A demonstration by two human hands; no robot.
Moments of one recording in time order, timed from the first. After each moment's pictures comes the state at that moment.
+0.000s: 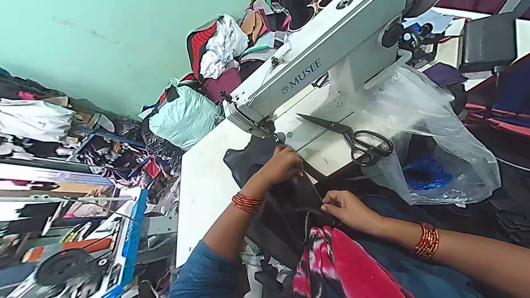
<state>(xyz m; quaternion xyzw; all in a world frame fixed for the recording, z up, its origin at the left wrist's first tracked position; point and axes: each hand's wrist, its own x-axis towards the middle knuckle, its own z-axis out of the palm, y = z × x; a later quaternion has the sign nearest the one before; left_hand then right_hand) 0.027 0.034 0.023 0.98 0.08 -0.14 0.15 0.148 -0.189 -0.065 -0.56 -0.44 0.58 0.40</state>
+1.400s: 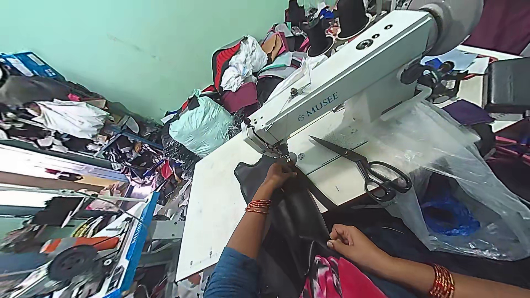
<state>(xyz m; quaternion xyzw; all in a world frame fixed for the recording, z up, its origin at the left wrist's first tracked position) 0.022 0.091 -0.001 0.80 0.52 -0.10 0.29 0.144 -0.183 -0.081 -0.50 -0.43 0.64 0.40</state>
